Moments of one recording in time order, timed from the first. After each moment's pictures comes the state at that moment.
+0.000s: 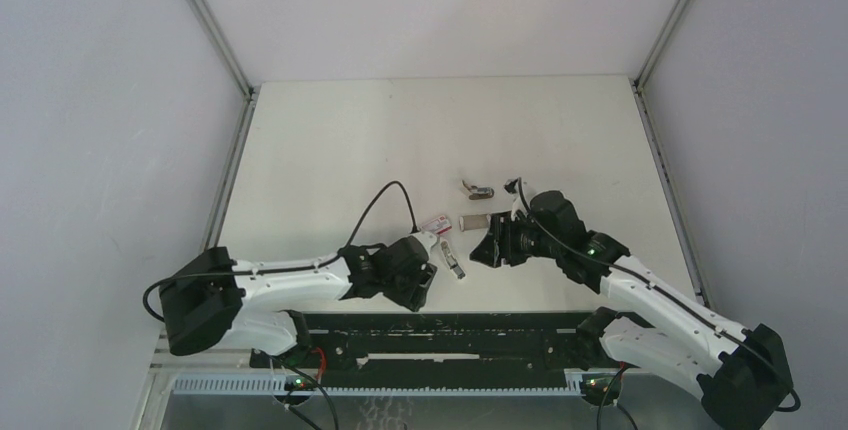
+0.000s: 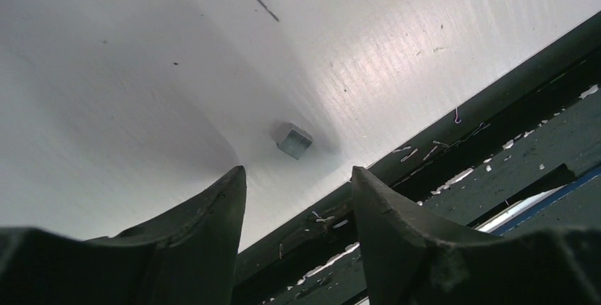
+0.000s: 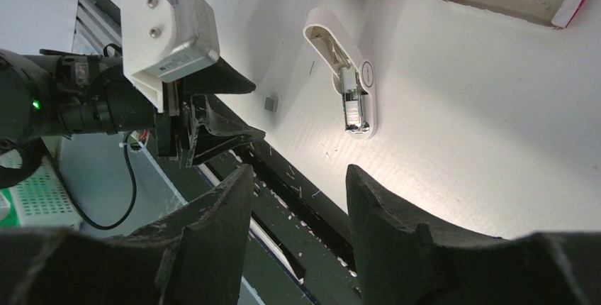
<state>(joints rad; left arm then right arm) -1.10 1.33 0.63 -0.37 -0.07 -0.56 0.65 0.89 0.59 -0.36 -0.36 0.56</state>
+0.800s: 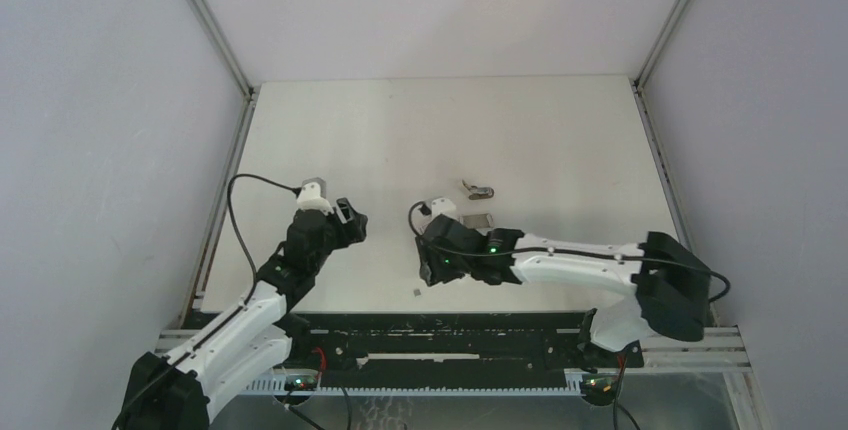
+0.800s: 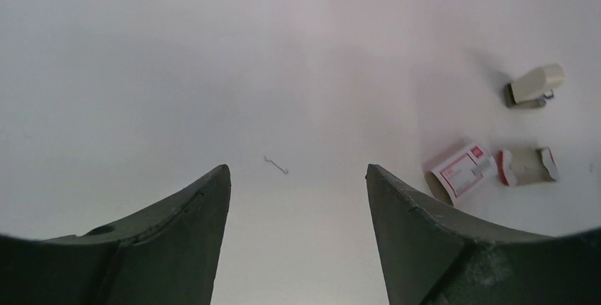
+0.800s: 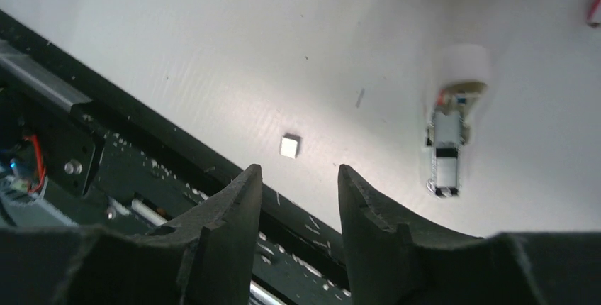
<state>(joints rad) -0.44 0.78 0.30 0.02 -0.23 -0.53 1.16 1.46 0.93 -0.39 0.17 0.69</state>
